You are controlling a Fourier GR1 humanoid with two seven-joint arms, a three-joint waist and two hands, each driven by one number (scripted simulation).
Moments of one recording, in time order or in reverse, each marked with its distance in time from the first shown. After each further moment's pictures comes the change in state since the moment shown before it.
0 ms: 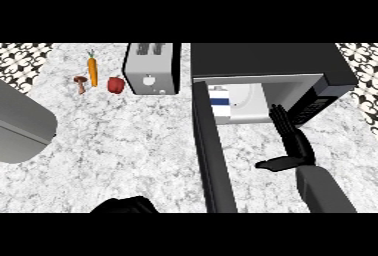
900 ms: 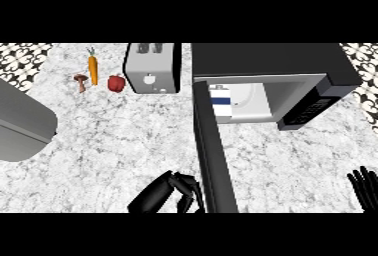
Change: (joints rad) left arm -0.360 -0.042 -0.189 0.426 -0.189 0.206 -0.072; right arm 0.708 -0.176 -0.031 -0.677 -0.220 0.137 0.074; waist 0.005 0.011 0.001
